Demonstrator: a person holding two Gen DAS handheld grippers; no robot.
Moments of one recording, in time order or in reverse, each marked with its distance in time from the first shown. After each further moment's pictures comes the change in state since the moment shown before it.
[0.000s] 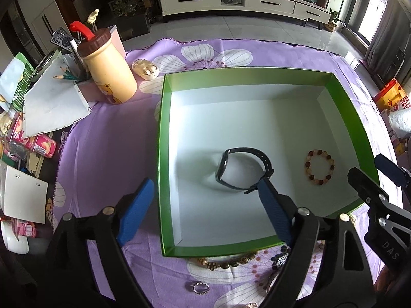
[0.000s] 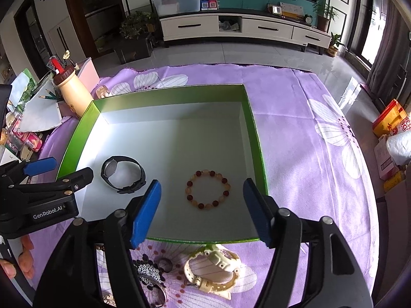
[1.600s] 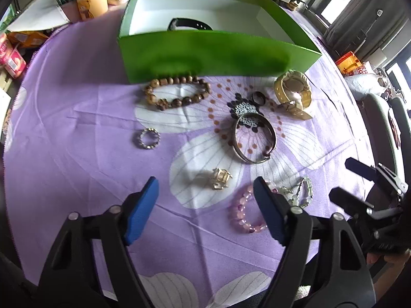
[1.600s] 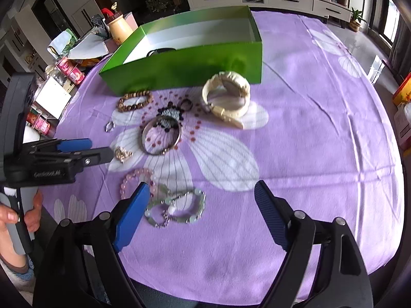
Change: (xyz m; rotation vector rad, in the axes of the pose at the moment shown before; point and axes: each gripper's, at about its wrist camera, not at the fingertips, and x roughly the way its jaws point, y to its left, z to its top) left arm -0.027 -0.007 -0.173 0.038 0.141 -0.288; right arm -0.068 -0.020 -0.183 -0.026 0.147 0.196
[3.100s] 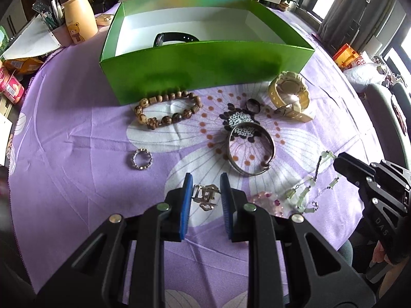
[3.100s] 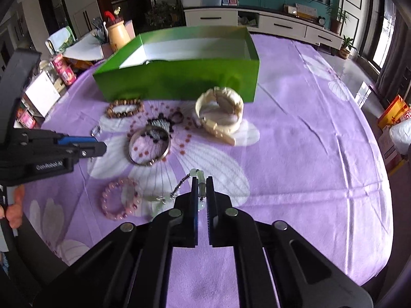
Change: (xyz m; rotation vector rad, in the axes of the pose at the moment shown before) left arm 0.008 -0.016 0.006 0.093 -0.078 0.047; right arm -0.005 0.011 0.005 -0.083 -0.159 -0.118
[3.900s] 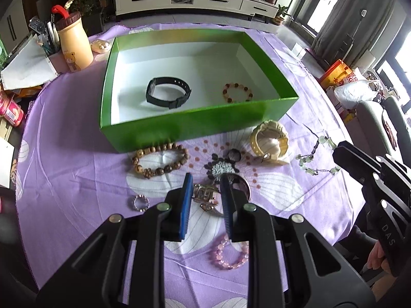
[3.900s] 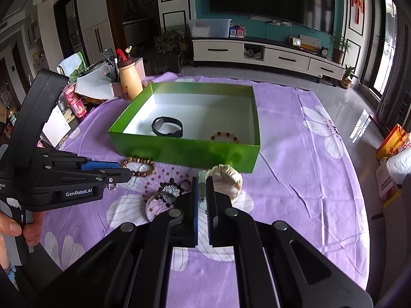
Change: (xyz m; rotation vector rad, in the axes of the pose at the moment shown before) left arm -0.034 -0.008 0.053 -0.016 -0.065 -0.045; right arm -0.036 0.011 0.066 -0.047 -0.145 0.000
